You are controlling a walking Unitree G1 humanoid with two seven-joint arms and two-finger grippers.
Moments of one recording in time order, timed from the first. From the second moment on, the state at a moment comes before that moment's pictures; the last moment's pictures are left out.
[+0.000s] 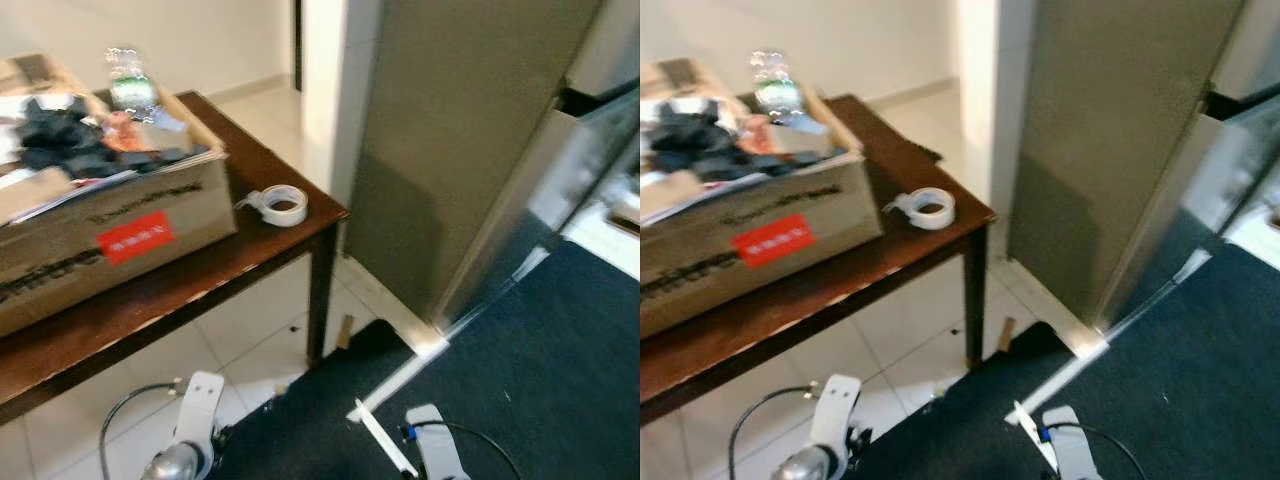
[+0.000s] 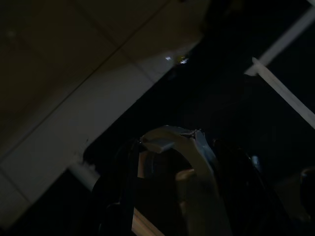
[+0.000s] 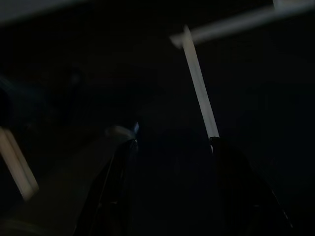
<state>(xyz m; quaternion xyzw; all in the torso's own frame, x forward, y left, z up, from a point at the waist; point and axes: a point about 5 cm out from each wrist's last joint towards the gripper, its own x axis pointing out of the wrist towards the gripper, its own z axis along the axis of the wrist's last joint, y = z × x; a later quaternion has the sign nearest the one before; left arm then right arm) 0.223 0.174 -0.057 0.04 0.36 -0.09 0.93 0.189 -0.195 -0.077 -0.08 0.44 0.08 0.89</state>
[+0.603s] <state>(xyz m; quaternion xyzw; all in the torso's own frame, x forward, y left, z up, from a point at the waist) 0.220 0.172 -0.061 0.04 0.38 -0.09 0.92 0.183 -0.196 -0.080 -0.08 0.45 0.09 0.89</state>
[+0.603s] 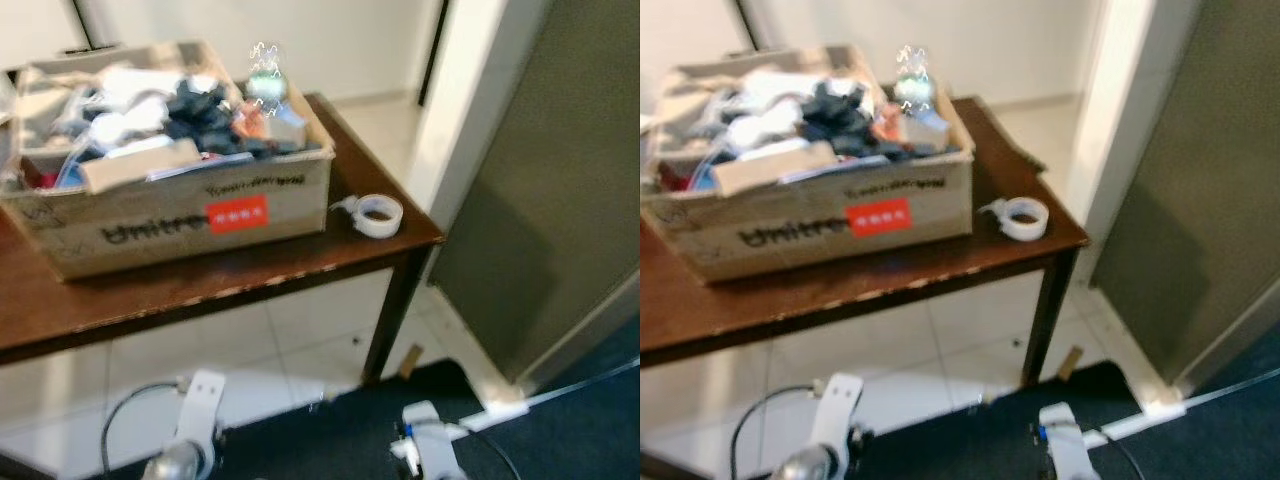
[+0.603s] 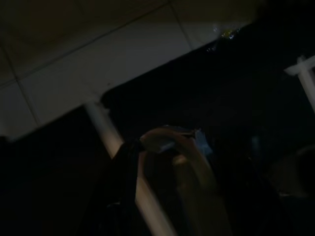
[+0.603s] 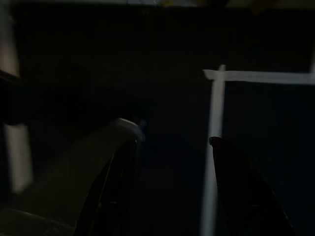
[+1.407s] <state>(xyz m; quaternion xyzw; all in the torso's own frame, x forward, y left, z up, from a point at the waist) 0.220 0.176 -0.061 0.02 0.39 -0.09 0.92 0.195 -0.190 -0.074 -0.08 0.43 0.09 0.90</state>
